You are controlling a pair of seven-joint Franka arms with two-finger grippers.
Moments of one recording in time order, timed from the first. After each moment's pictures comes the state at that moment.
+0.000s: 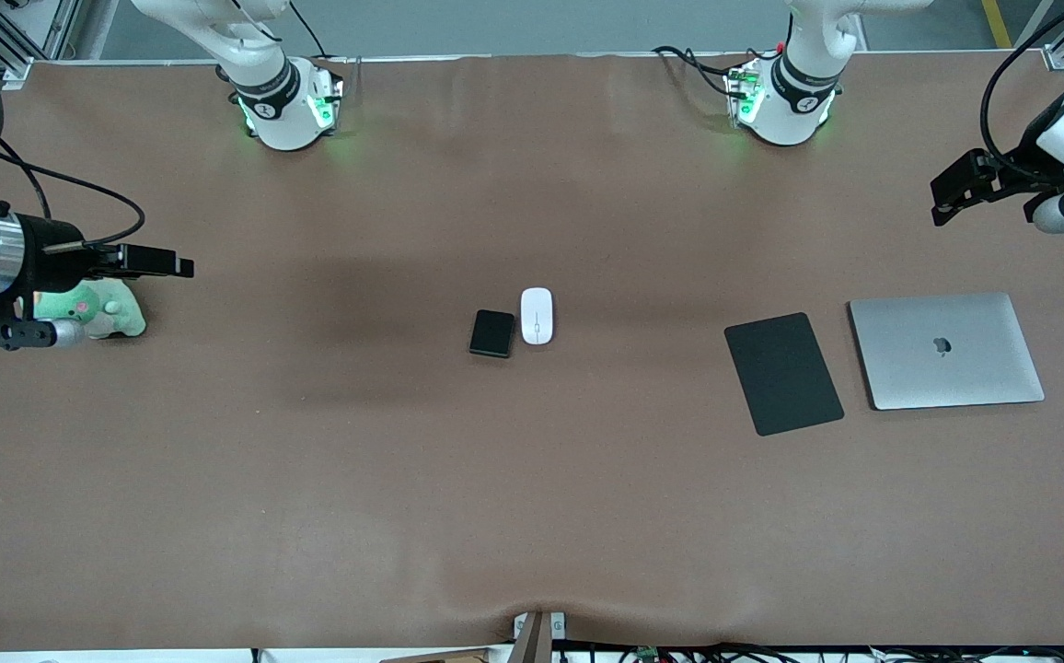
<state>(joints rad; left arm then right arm) -0.07 -0.01 -0.08 -1.48 0.06 1.45 -0.12 -0.02 0.23 0.01 -1.42 0.27 1.34 0.07</state>
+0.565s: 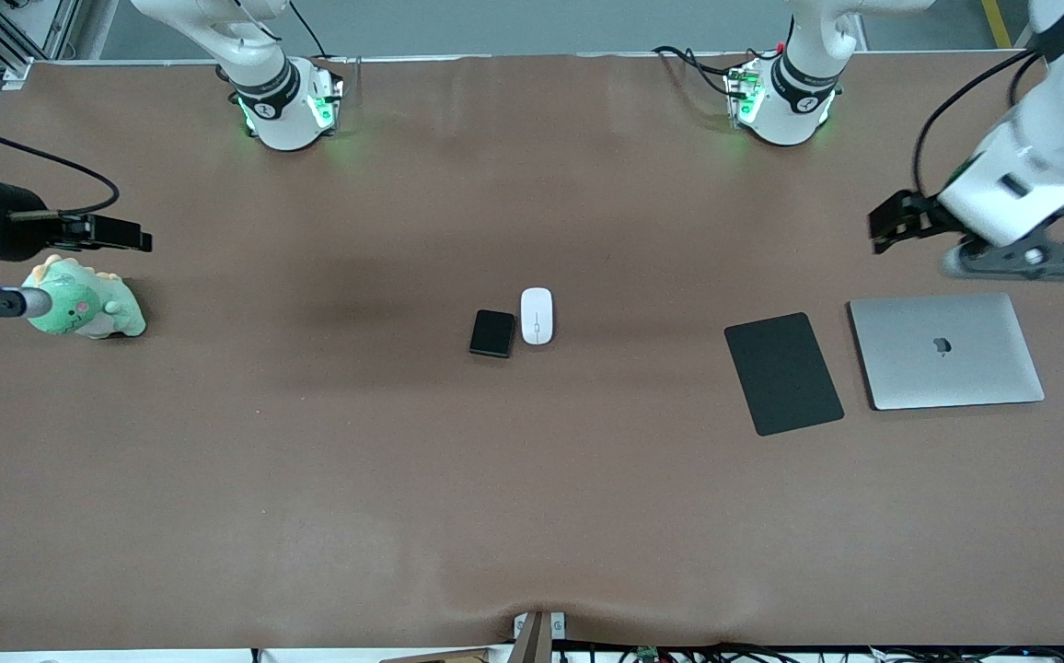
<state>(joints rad) -0.14 0.10 -0.11 -1.48 0.06 1.51 -0.14 -0.01 0.19 0.01 -1.36 0.09 1.22 0.07</state>
